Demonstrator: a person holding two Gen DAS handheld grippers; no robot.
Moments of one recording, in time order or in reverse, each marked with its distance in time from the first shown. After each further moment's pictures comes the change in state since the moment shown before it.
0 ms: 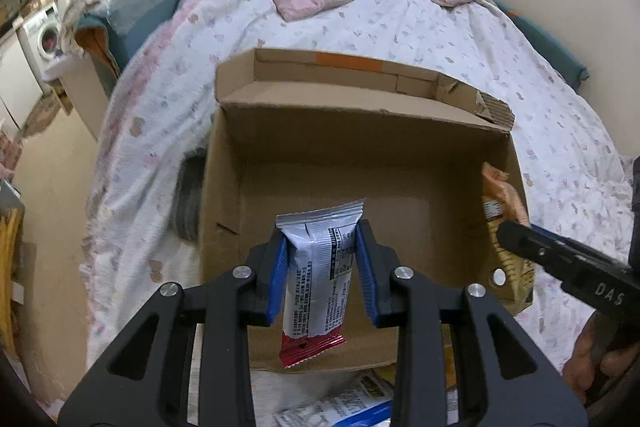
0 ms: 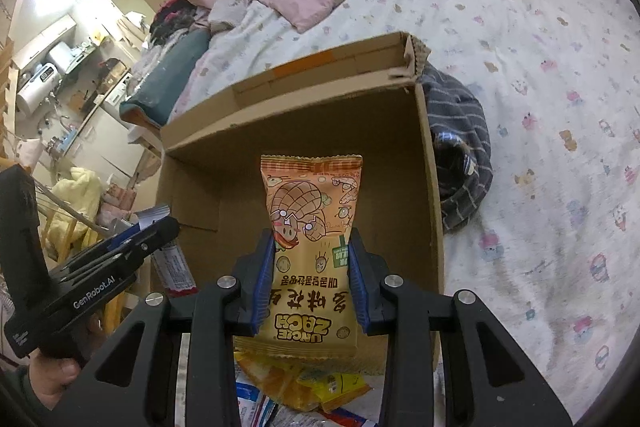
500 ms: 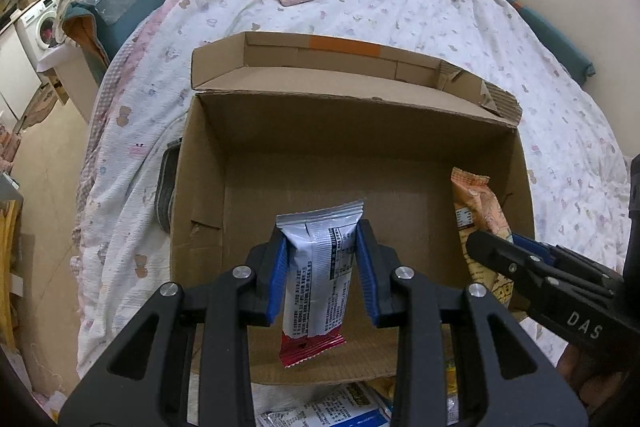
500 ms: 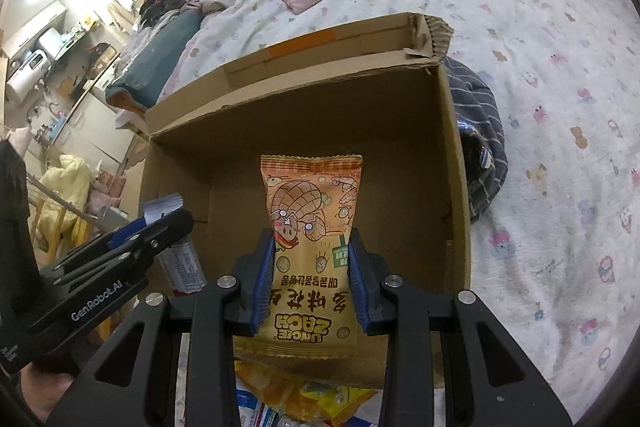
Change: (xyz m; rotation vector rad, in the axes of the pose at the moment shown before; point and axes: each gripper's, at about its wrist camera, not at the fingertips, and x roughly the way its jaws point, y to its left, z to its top) left arm 0.016 -0.010 0.005 -0.002 0.032 0.017; right arm 0.022 0.008 0.003 -0.009 0.054 -0.038
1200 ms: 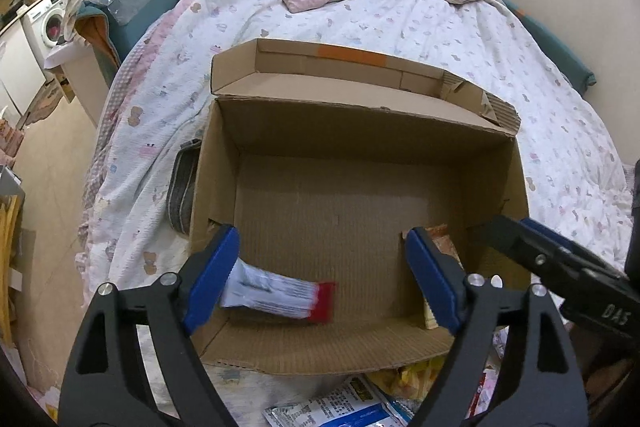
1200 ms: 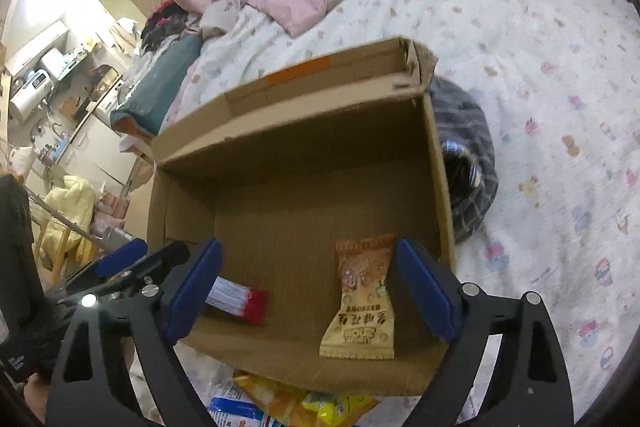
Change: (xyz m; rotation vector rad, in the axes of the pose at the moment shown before) left arm -0.011 0.008 -0.002 -0.014 -0.022 0.009; right arm -0.013 -0.001 0.006 0.017 -0.085 0.012
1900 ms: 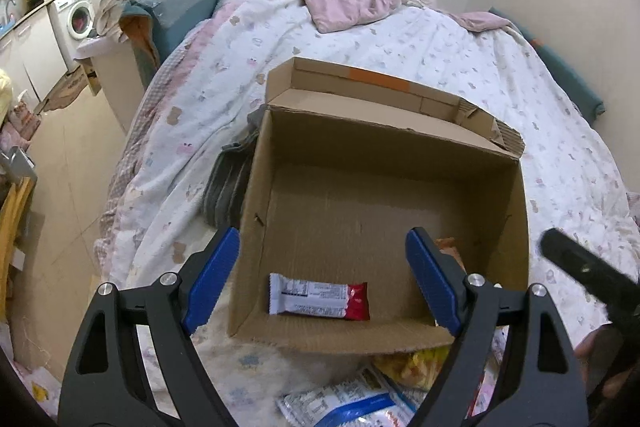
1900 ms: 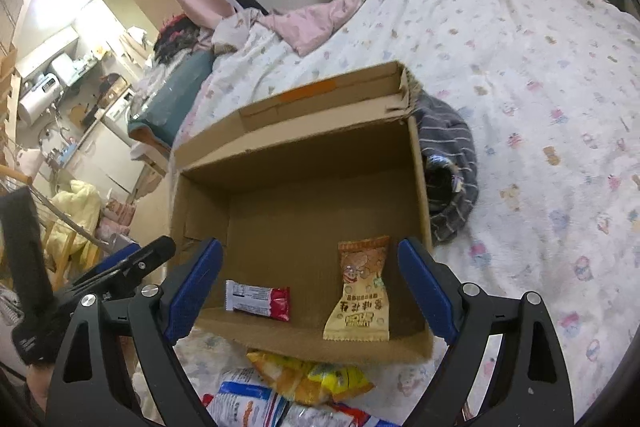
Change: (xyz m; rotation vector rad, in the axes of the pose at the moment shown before) left arm -0.037 0.022 -0.012 -0.076 -0.076 0.050; right arm -0.046 0.000 -0.011 -0.003 -0.062 0.026
